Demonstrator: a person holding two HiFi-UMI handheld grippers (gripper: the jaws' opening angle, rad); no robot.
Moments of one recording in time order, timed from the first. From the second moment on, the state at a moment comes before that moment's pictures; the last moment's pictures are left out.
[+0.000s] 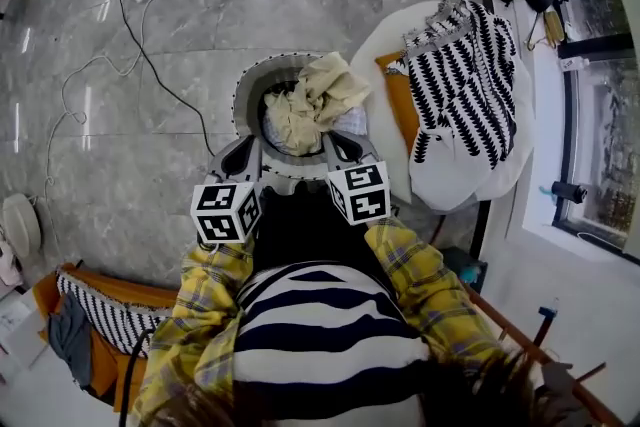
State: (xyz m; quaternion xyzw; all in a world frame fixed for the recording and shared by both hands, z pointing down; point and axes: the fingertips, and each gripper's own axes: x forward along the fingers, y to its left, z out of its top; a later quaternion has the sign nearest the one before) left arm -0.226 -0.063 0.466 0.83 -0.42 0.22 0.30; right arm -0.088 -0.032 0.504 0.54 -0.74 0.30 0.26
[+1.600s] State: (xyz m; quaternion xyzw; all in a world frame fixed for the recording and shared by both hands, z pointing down) left arm -0.238 -0.047 0.462 0.83 -0.42 0.23 0.31; right arm -0.059 -0.002 0.478 0.59 -0.69 0.37 0.18
